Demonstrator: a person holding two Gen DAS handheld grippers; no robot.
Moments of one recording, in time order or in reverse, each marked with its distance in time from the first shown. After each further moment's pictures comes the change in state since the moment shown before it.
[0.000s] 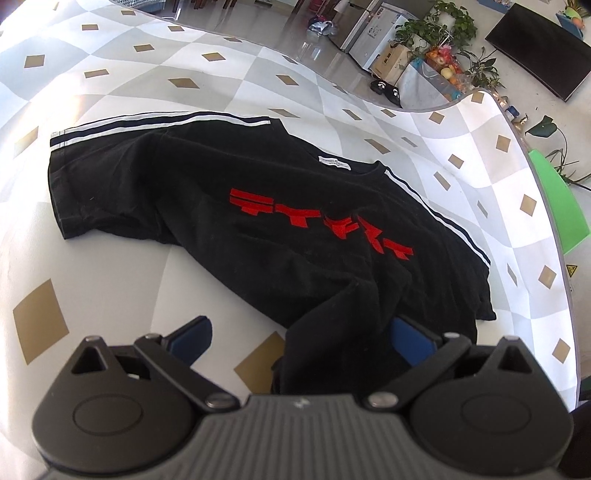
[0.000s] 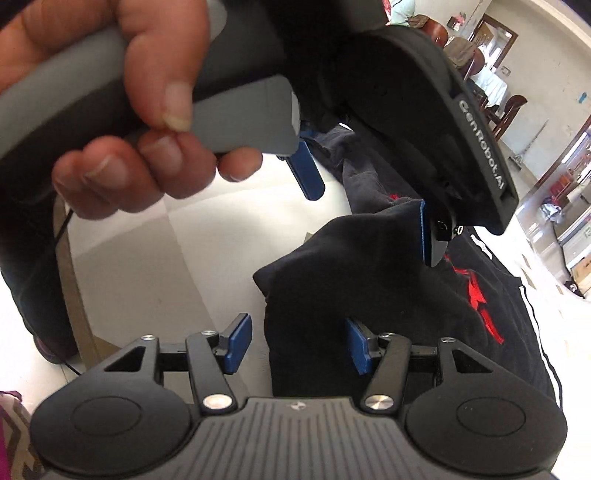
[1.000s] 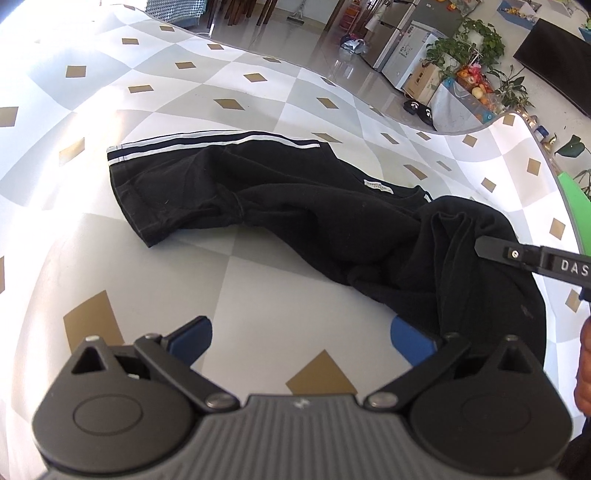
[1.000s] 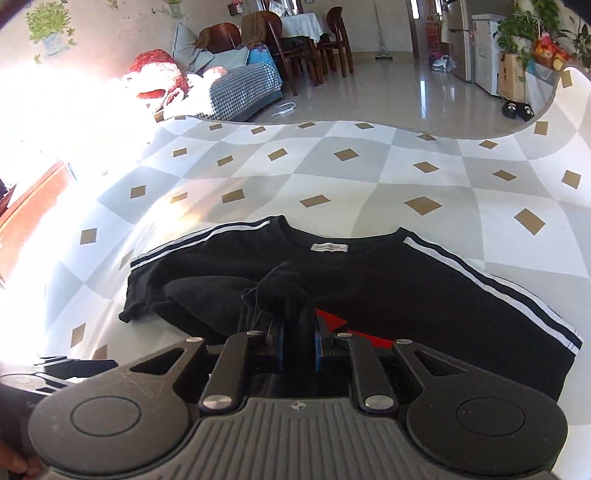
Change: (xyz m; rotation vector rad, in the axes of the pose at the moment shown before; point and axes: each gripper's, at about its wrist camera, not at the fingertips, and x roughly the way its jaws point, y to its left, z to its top) left arm -0.017 0.016 0.004 -0.045 -0.051 0.103; right arm -0.007 -0.222 0.009 0.804 -0.057 0.030
